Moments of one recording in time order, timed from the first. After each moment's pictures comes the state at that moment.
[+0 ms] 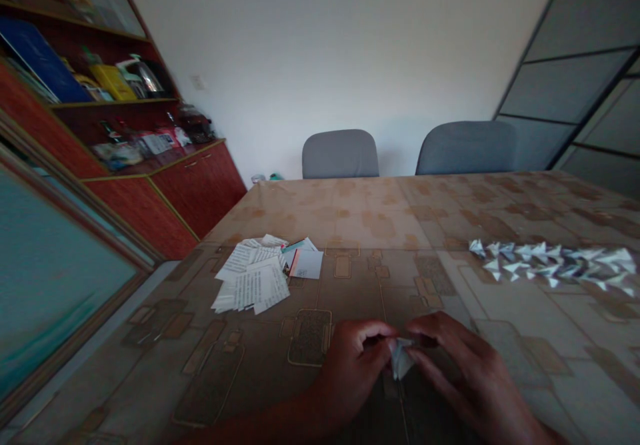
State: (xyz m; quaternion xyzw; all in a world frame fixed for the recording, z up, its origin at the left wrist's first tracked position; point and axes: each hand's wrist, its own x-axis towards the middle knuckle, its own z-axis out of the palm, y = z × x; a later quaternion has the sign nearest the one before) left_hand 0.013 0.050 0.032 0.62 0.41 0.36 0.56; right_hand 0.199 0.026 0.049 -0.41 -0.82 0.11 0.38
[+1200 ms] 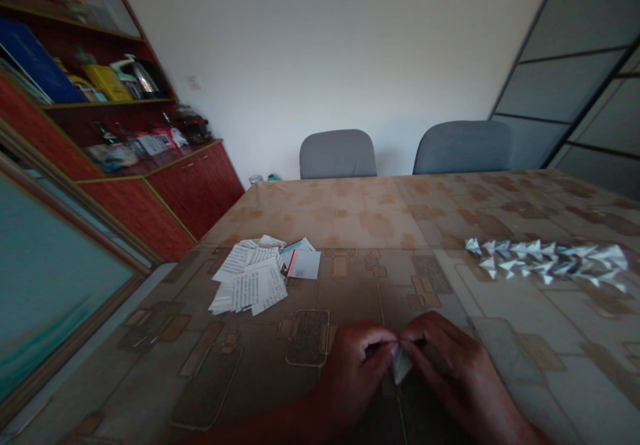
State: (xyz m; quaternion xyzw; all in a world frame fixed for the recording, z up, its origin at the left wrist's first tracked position) left_hand 0.014 0.047 0.024 0.69 0.40 0.36 0.48; right_hand 0.188 0.025 0.046 -0.45 -0.80 0.15 0.37
